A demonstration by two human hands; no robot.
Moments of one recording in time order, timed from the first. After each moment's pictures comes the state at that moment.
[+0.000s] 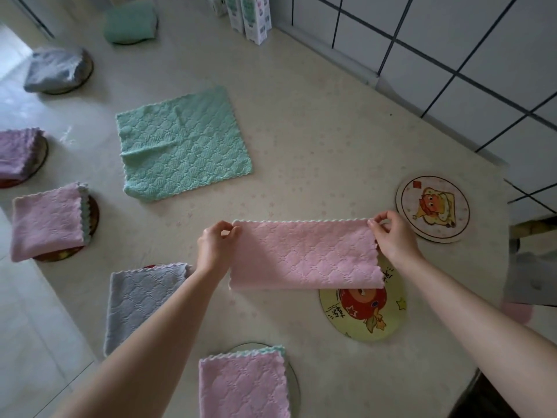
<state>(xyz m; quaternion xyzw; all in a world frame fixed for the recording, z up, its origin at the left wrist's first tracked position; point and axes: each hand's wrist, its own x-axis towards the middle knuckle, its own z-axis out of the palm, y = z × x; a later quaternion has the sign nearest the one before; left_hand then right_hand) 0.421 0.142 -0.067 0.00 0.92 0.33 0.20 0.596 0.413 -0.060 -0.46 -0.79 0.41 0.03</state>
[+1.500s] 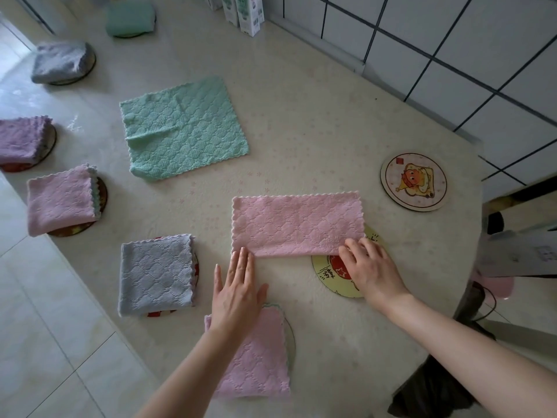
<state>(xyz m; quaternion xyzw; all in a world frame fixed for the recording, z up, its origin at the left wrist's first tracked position) 0.570 0.076 -0.077 0.32 0.93 0.00 0.15 0.689 0.326 -0.049 -0.12 -0.99 -0.03 -0.10</state>
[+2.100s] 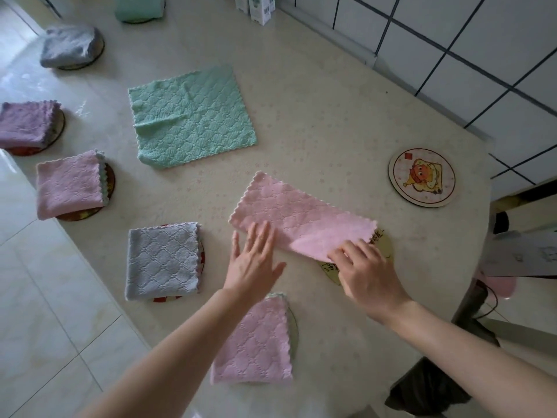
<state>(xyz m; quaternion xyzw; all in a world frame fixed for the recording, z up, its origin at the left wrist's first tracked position) 0.545 0.108 -0.058 0.39 0.90 0.02 0.20 0.689 0.292 -0.015 -0.06 -1.00 0.05 0.05</state>
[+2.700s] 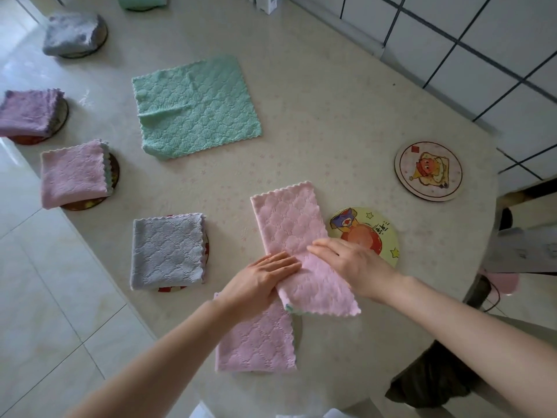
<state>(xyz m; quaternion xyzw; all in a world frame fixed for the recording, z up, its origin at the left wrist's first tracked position) 0.560 0.073 -0.060 0.56 0.77 0.22 0.22 0.674 0.297 -0.023 0.07 -0.98 0.16 -0.10</state>
